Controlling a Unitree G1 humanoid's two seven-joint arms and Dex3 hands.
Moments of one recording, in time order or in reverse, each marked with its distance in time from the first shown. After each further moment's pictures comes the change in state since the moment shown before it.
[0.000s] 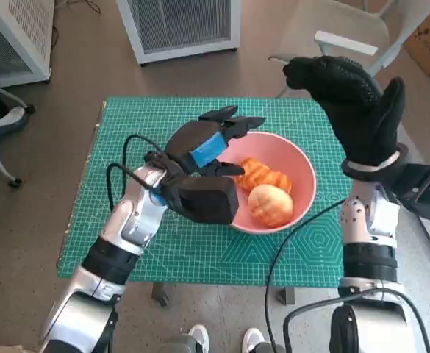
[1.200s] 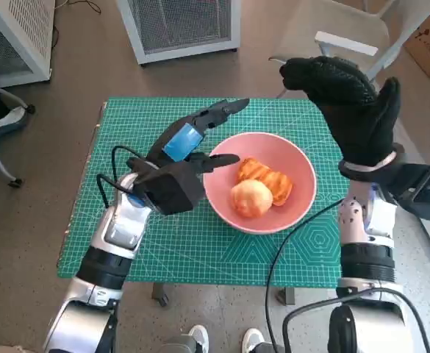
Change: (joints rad) left arm 0.065 -0.027 0.136 -0.001 -0.240 -0.074 0.011; right arm -0.001 0.009 0.004 0.001 -0.004 -0.001 -0.007
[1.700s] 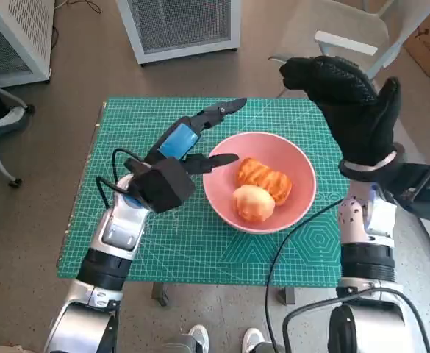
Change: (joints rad) left arm 0.009 -0.006 0.027 -0.002 -0.065 0.000 -0.036; right arm 0.000 0.000 0.000 0.000 0.000 0.000 -0.001
